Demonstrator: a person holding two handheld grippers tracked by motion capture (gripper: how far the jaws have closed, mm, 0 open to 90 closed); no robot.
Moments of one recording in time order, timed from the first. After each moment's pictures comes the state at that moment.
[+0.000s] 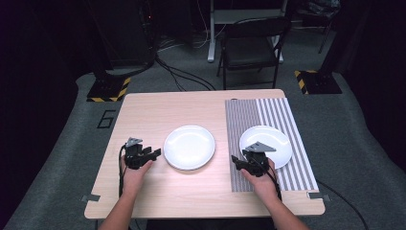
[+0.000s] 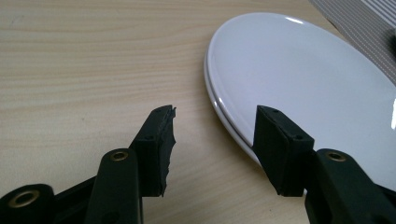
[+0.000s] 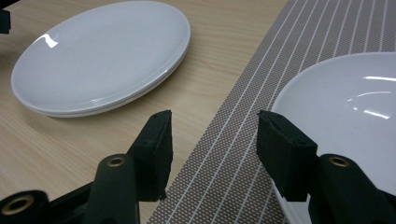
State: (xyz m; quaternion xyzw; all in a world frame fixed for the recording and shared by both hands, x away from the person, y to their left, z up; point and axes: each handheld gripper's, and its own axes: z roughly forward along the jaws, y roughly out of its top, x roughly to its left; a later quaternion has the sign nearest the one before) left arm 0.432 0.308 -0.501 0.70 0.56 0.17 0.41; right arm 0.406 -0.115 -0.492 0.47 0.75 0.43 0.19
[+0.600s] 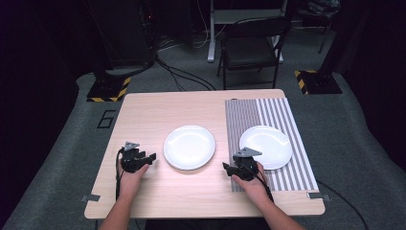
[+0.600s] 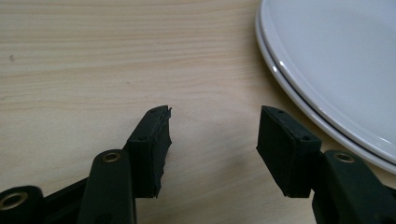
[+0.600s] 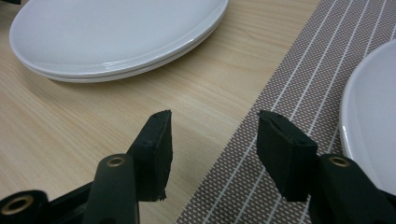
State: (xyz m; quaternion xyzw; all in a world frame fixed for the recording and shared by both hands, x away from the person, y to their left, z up) left arm 0.434 0.328 -0.523 0.70 0.57 0.19 0.38; right arm 0.408 -0.089 -0.519 0.43 0.79 0.41 0.17
